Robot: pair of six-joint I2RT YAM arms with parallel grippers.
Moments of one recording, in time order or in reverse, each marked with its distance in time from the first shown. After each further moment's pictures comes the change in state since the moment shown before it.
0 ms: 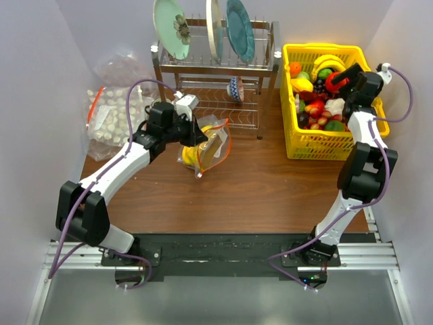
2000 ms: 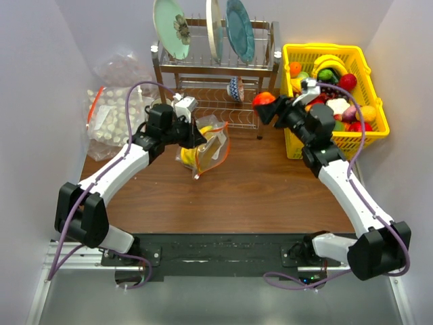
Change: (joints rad) left arm 0.005 -0.013 -0.024 -0.002 0.006 0.000; right arm 0.568 -0.720 -0.543 0.041 -0.230 -0.159
